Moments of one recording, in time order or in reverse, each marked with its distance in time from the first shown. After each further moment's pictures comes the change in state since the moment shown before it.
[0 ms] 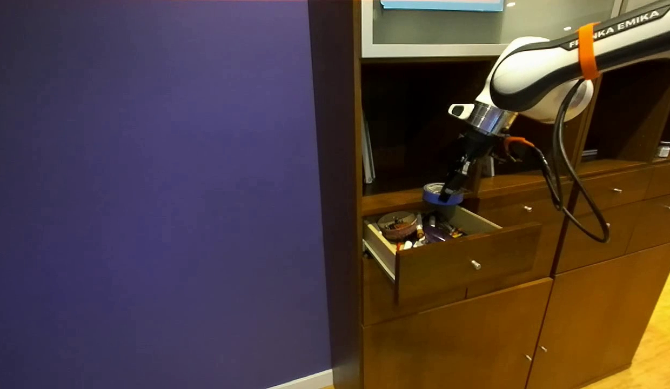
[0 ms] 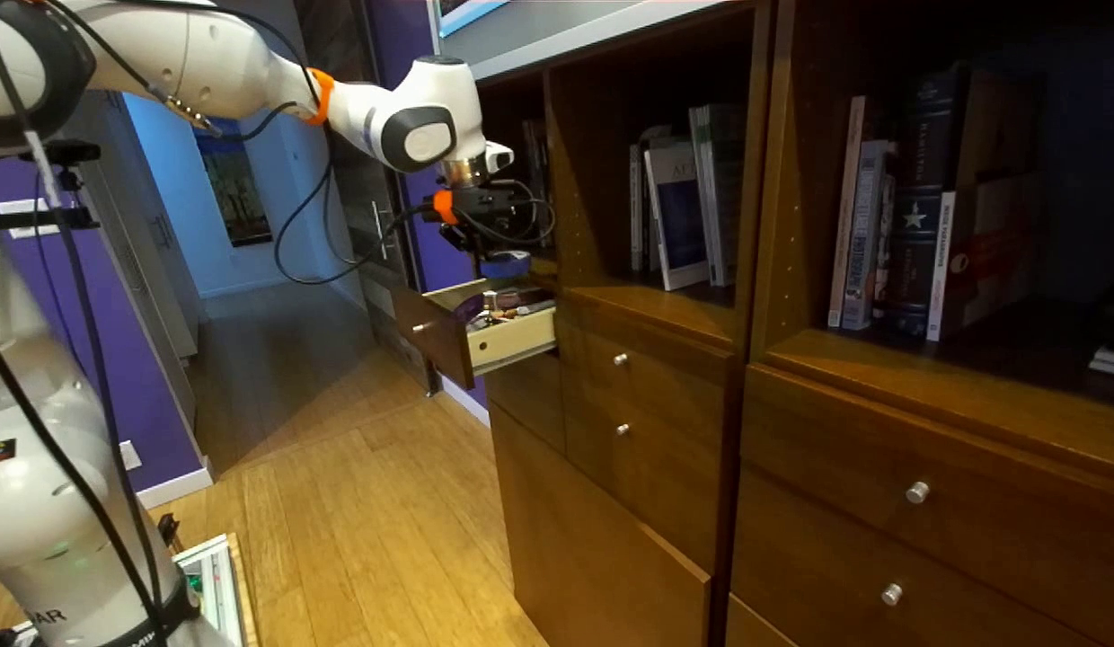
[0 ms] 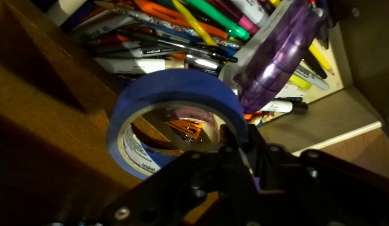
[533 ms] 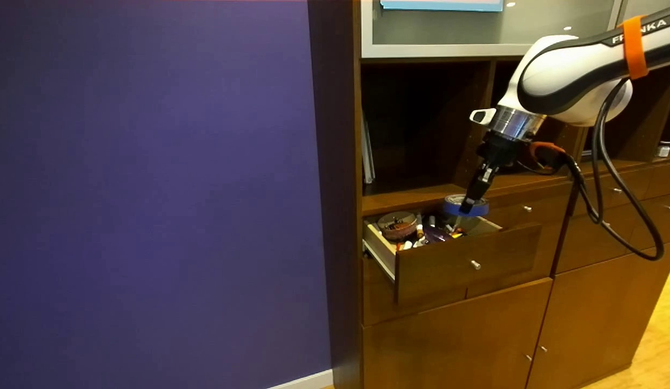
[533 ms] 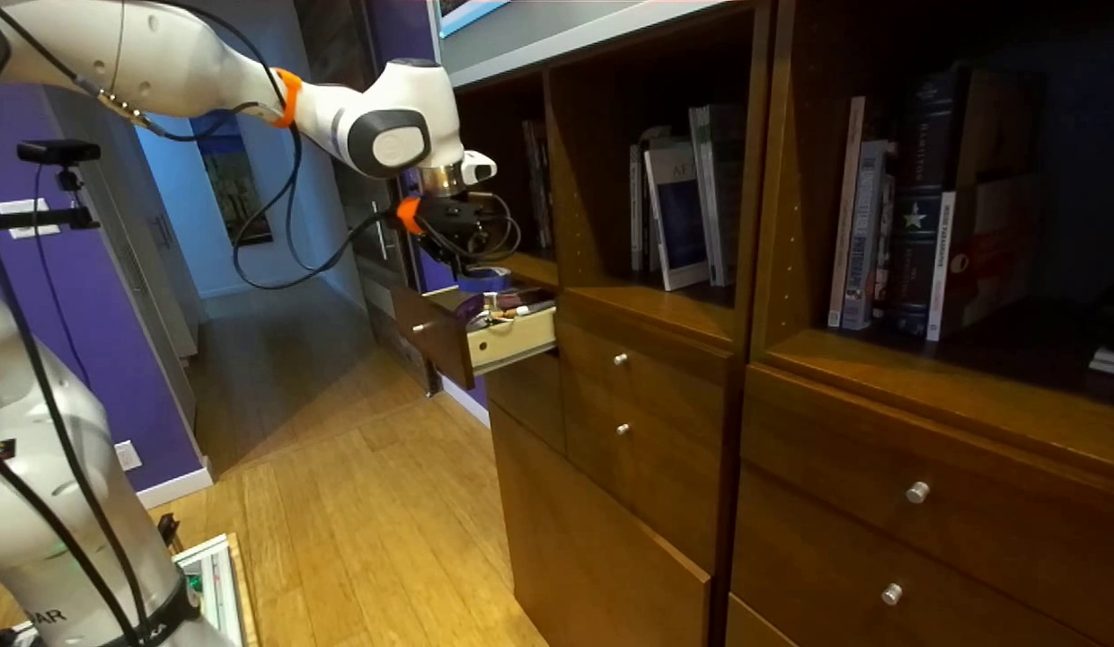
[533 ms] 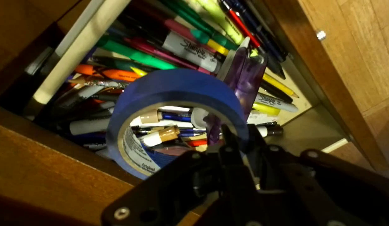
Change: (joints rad) arm 0.001 -0.139 -0.011 -0.166 0.004 -0.022 0.136
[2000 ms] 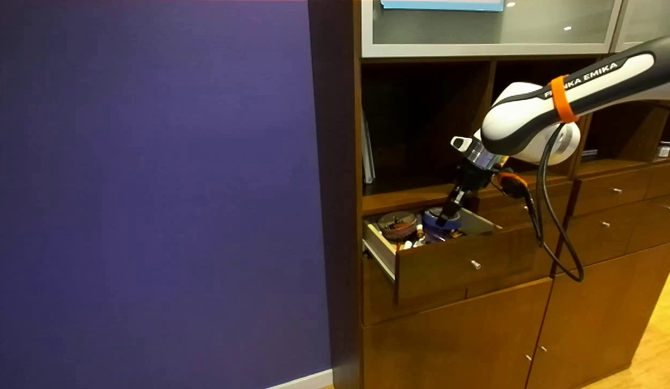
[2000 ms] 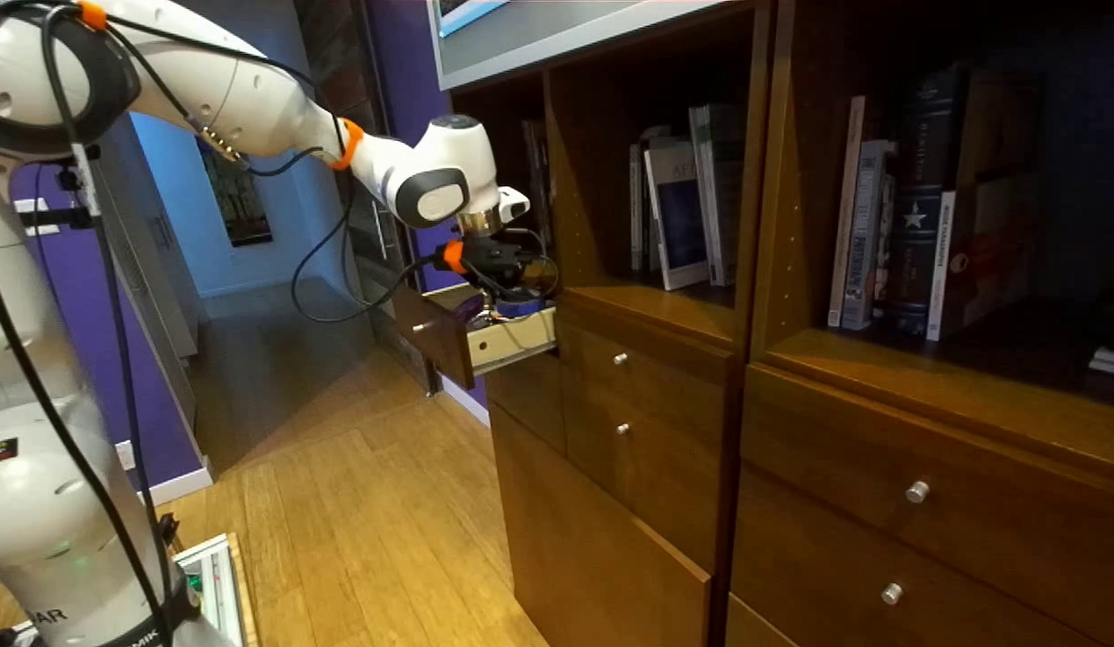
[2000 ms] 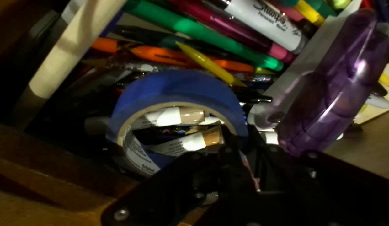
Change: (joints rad) arm 0.009 0.215 -0.008 0.049 0.054 0.245 -0.087
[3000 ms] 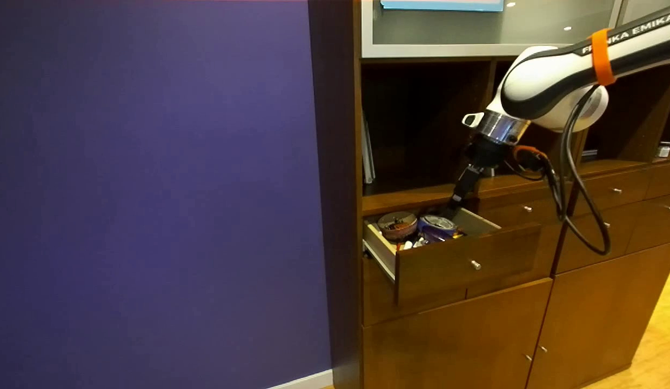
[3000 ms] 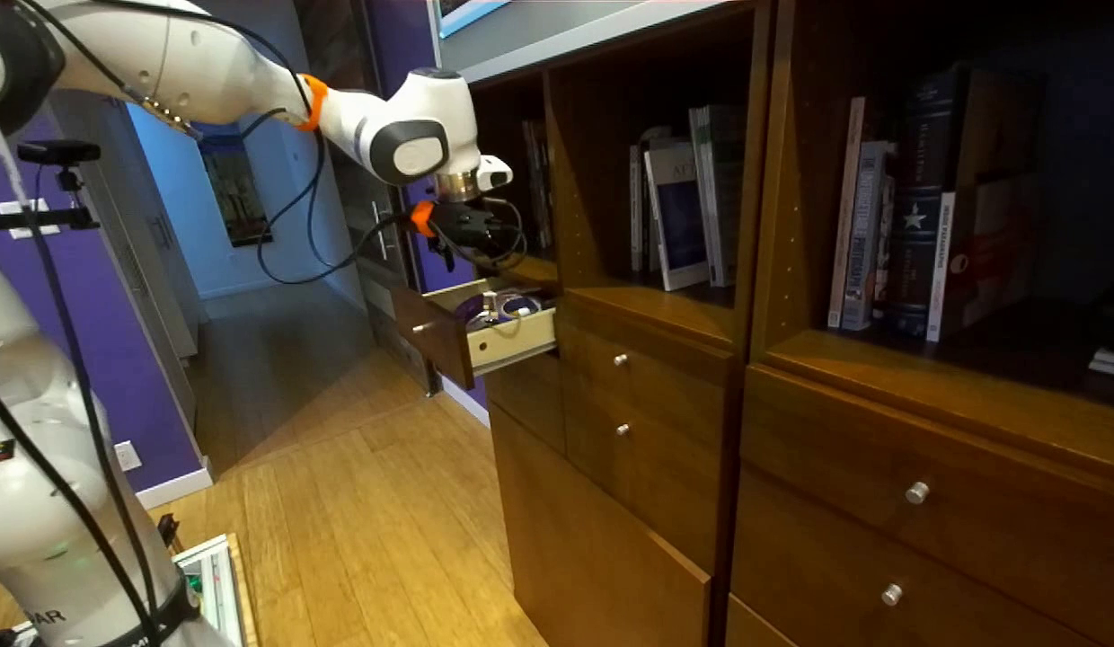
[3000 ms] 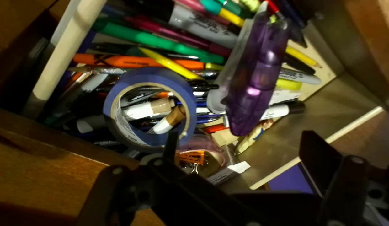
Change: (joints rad) arm -0.016 -0.129 0.011 0.019 -0.011 -0.208 0.157
